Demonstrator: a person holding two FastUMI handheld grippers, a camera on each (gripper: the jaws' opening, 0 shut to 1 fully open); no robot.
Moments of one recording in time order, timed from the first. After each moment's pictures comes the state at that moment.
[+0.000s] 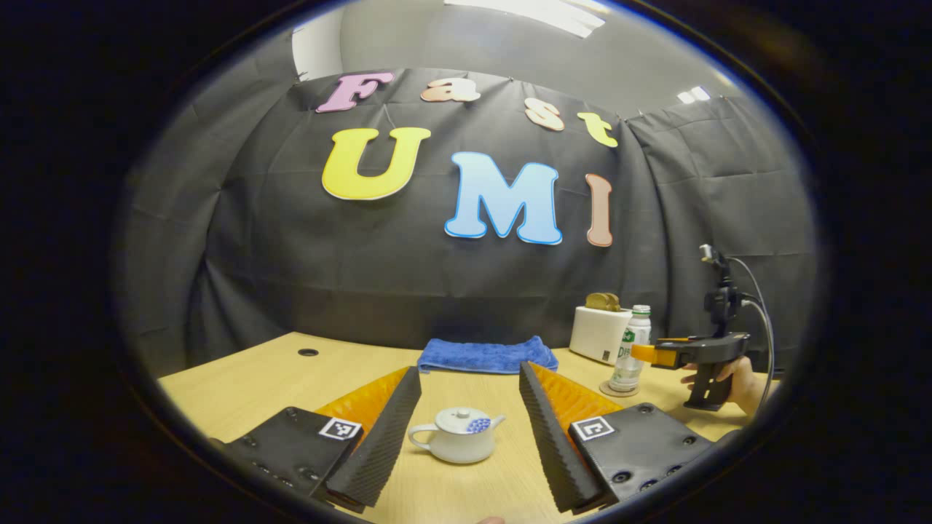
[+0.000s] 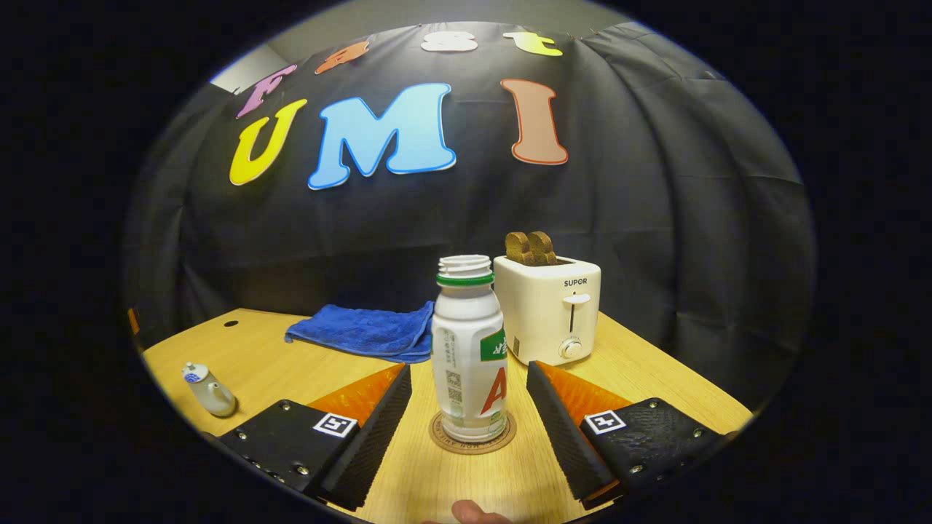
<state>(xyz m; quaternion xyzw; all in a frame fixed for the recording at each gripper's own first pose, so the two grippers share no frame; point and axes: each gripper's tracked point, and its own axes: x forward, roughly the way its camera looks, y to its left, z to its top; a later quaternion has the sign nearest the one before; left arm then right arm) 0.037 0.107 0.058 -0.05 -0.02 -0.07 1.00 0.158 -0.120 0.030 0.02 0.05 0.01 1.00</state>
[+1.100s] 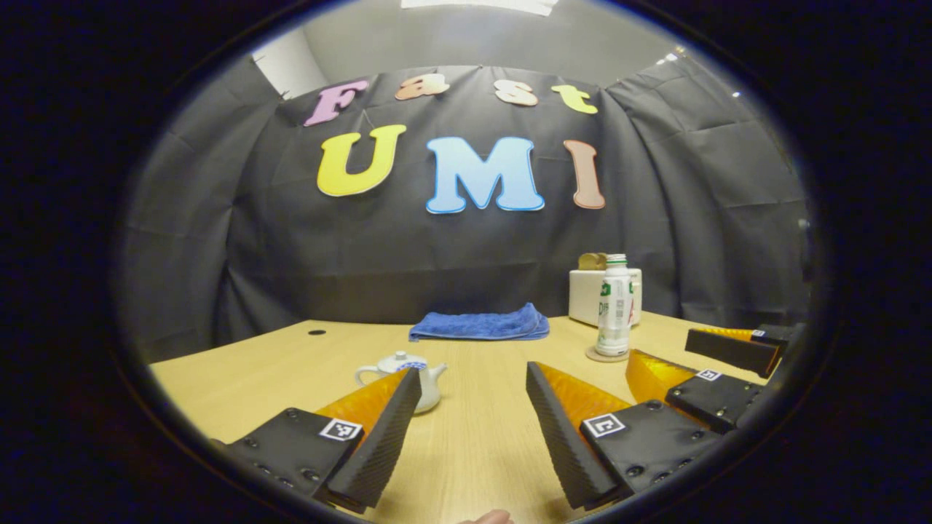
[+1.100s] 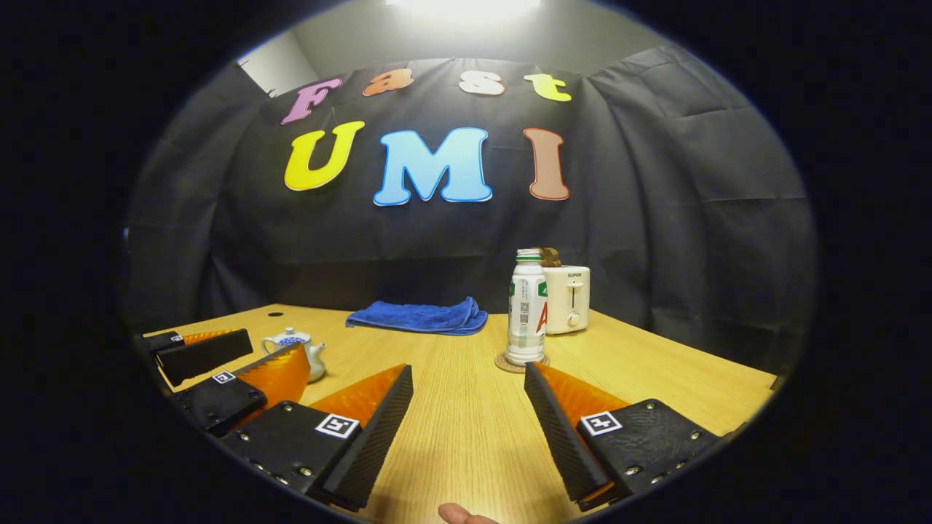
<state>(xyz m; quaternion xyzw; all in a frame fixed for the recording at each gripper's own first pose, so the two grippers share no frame) -0.007 0.009 0.000 0.00 0.00 -0.01 1.00 -0.002 -0.027 0.000 -0.01 0.00 -0.01 1.00</state>
